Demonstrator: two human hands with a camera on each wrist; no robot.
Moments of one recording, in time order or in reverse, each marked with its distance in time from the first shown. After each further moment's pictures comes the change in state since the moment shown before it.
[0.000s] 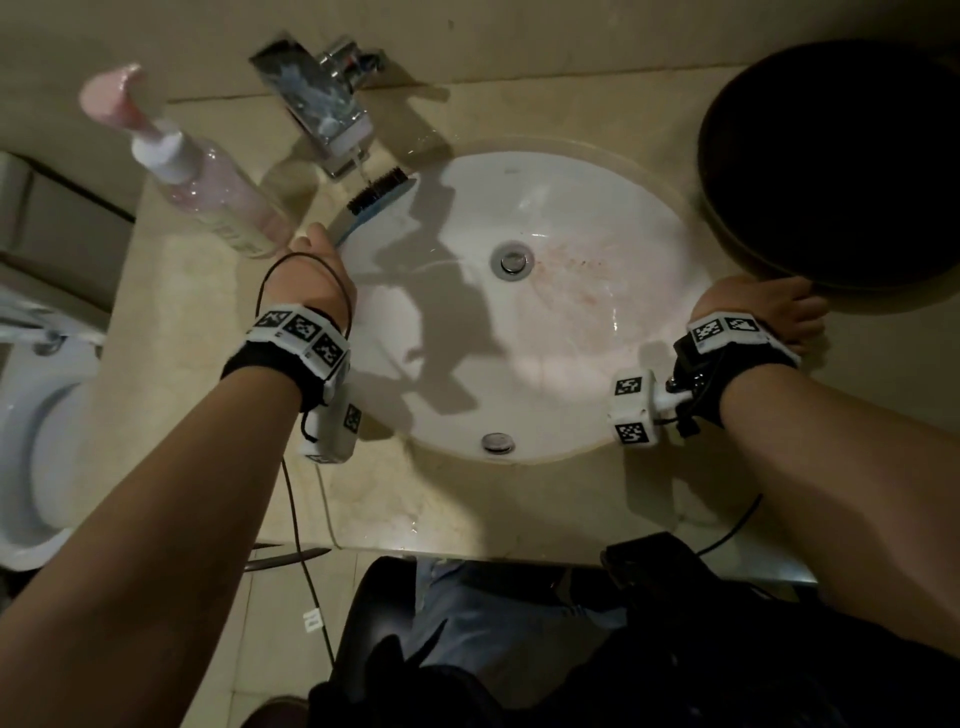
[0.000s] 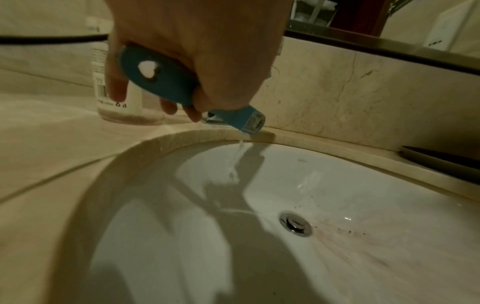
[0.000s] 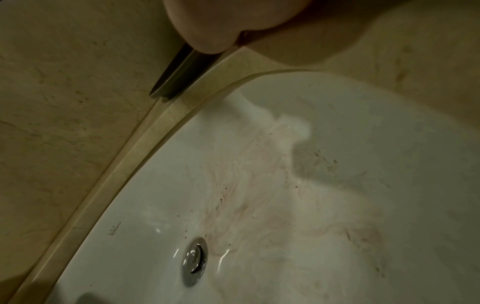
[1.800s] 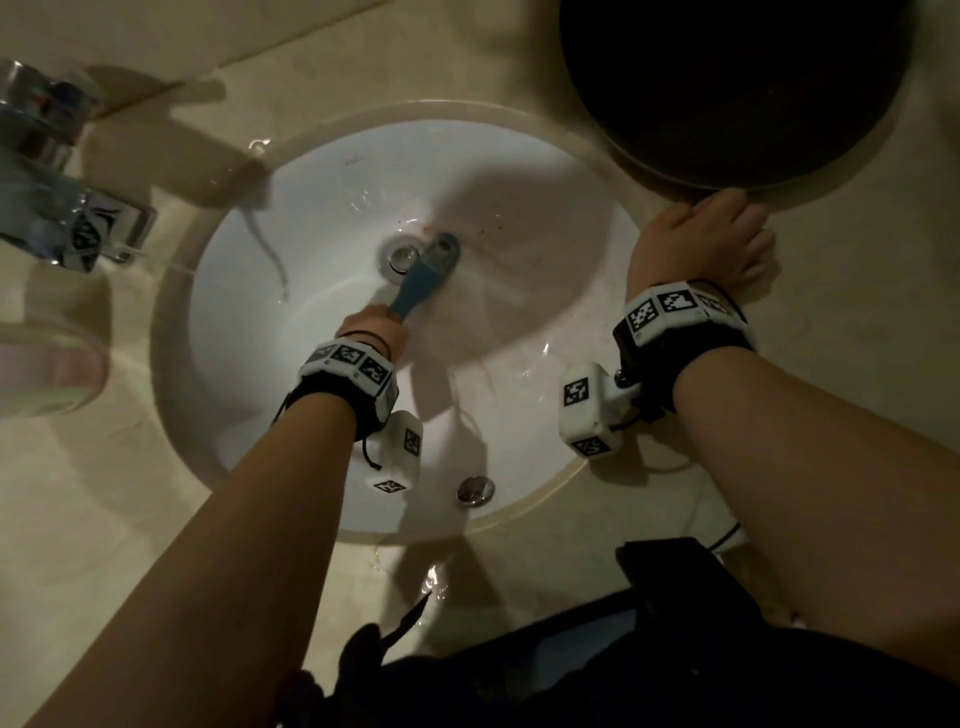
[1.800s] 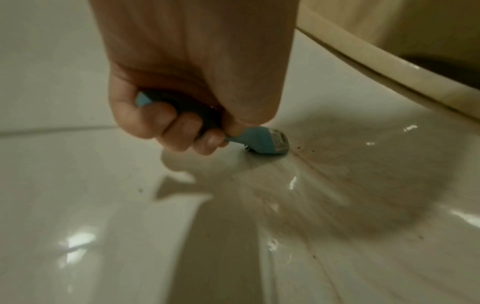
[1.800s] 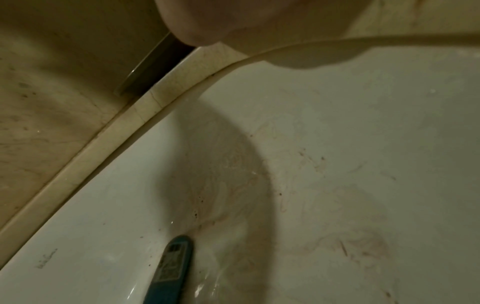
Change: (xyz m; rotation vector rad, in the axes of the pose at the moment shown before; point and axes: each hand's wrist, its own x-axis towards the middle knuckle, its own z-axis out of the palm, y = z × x) left_hand 0.046 0.124 0.092 -0.122 -0.645 0.168; right_hand 0.003 0.000 0.011 -0.059 0.127 0.036
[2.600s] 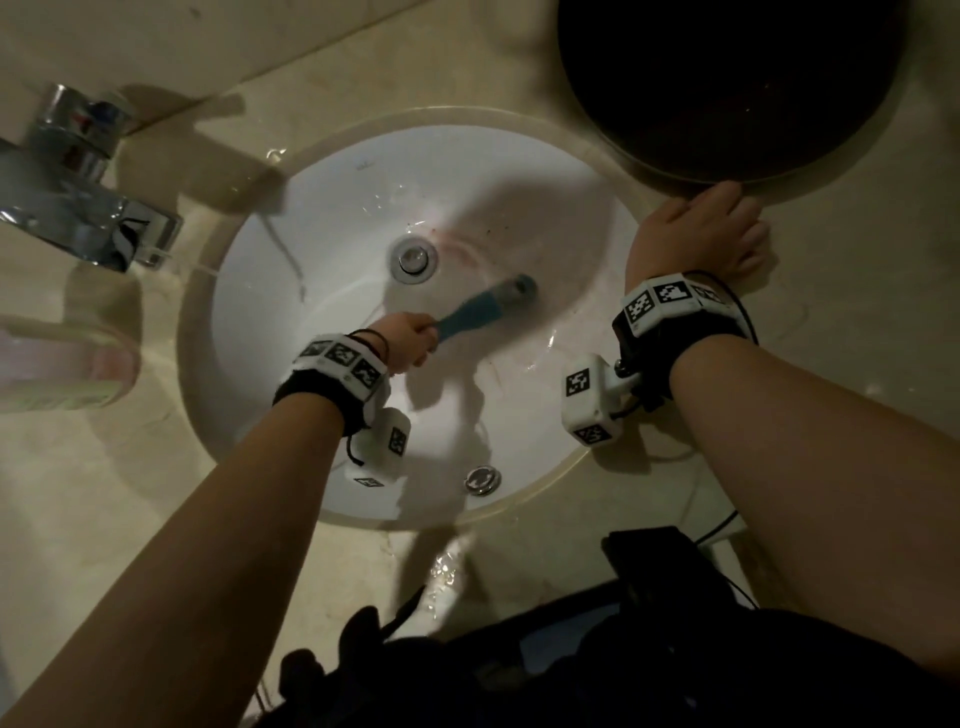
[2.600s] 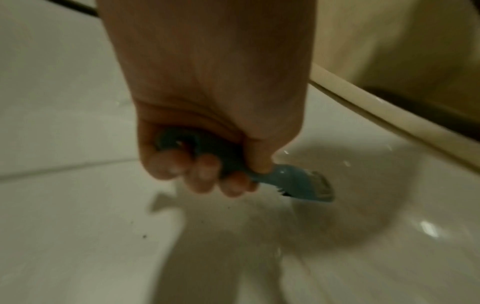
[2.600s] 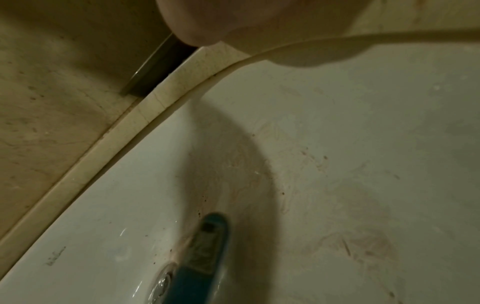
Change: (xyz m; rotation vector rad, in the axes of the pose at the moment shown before) left_hand -0.015 0.002 -0.003 -0.020 -0.265 0.185; right_hand -0.003 0.002 -0.002 0.012 -0.011 -0.024
